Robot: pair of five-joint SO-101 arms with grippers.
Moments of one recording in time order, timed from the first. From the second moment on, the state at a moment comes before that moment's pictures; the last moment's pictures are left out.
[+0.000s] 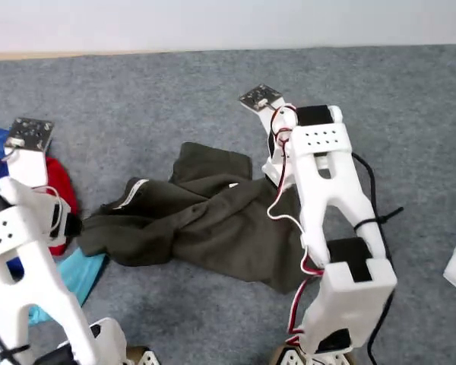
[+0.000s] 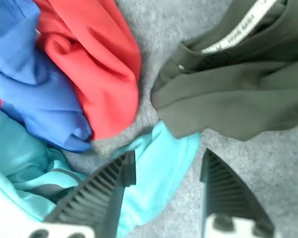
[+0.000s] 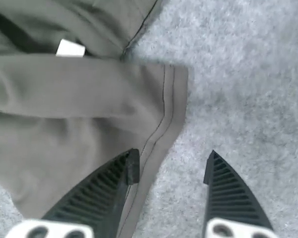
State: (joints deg) left arm -32.0 -26.9 23.7 94.1 -24.5; right arm -11.1 18.1 -11.4 84.7 28.8
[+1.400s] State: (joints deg) left arm -32.2 -28.4 32.1 89.2 -24.2; right arm -16.4 45.5 -42.6 99.6 25.3
